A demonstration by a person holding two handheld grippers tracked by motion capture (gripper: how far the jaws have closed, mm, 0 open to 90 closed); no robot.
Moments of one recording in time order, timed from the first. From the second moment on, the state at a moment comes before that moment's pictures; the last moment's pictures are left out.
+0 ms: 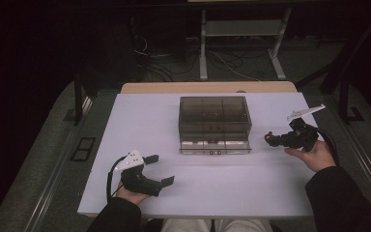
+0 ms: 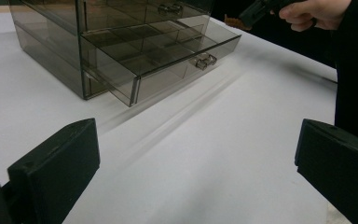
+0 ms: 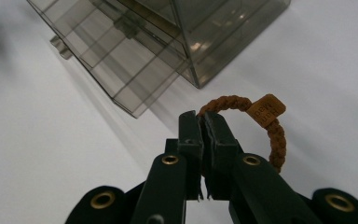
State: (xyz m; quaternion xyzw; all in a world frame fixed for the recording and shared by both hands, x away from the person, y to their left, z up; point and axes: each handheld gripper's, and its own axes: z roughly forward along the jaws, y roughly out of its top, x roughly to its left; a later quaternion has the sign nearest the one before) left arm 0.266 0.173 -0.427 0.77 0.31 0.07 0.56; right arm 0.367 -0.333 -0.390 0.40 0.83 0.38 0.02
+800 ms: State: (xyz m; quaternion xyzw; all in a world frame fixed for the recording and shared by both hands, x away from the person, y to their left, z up) left arm 0.266 0.173 -0.426 0.77 0.31 0.07 0.56; right arm 0.362 -0.297 -0.337 0.33 0.86 0.40 0.03
